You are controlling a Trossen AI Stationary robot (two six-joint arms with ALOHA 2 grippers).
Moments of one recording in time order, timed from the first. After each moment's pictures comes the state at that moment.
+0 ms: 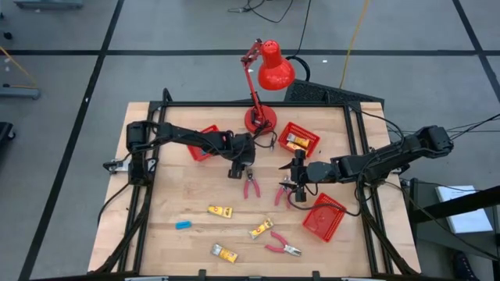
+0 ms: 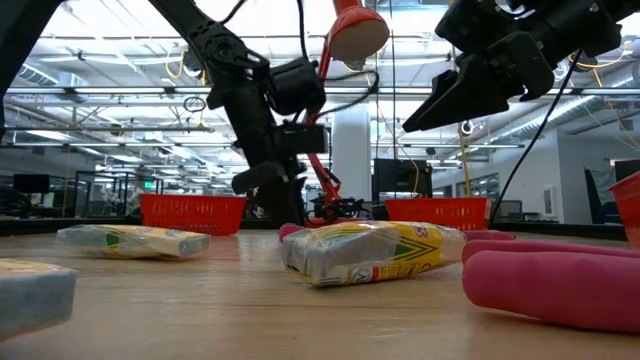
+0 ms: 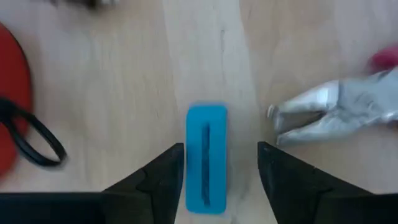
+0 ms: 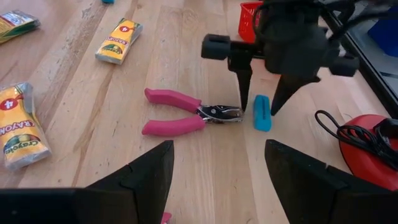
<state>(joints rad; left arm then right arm) 0.20 1.93 1.15 -0.32 0.01 0.40 0.20 1.24 0.59 0.11 0.28 -0.05</state>
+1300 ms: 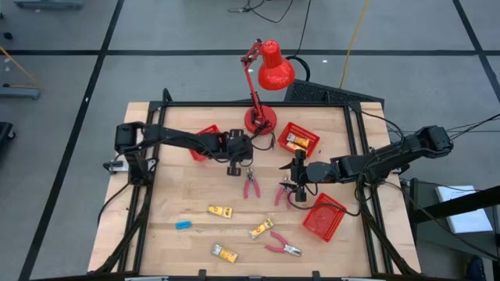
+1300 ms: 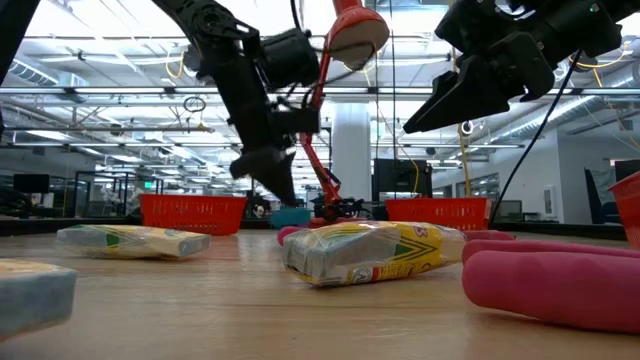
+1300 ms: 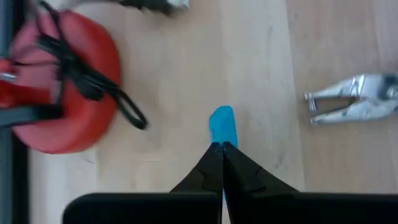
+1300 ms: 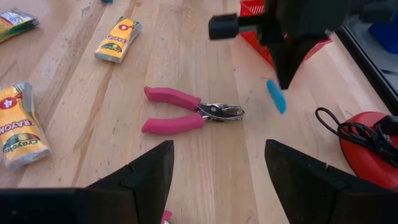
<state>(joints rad) 0.15 1.82 1.14 -0.37 -0.23 0.37 0.20 1.24 0.59 0.10 0.28 -0.04</state>
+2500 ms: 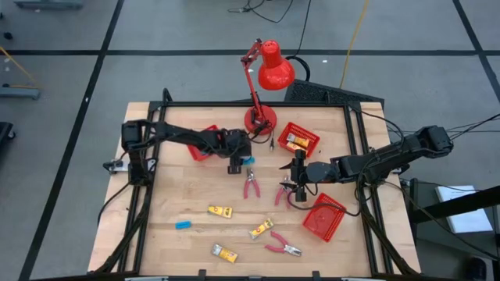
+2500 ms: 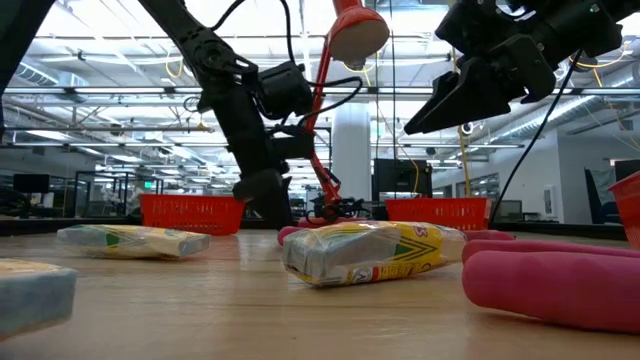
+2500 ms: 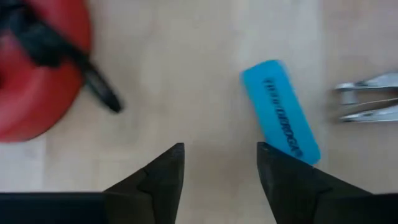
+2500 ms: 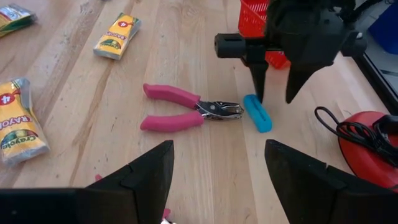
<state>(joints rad) 0.23 1.88 1.07 -0.24 -0.08 0.32 0.20 1.24 0.59 0.09 0.29 -0.05</state>
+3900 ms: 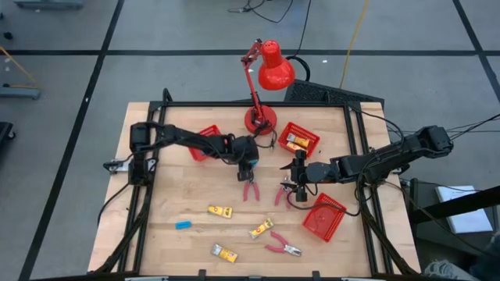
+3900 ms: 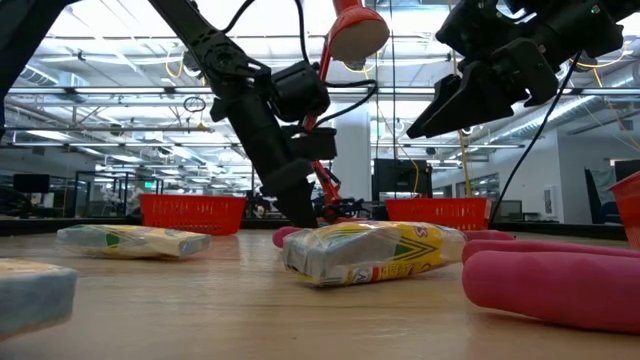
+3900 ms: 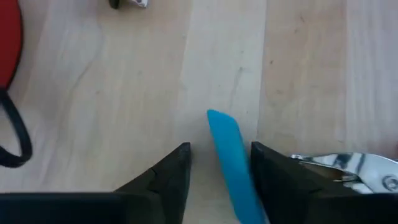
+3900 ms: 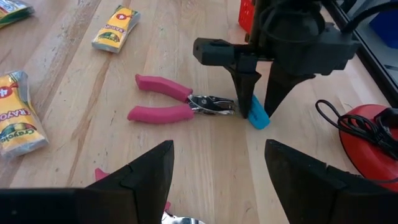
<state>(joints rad) 0.18 1.97 1.13 -0.20 0.02 0.08 0.20 1.24 0.59 0.07 0.29 -0.04</state>
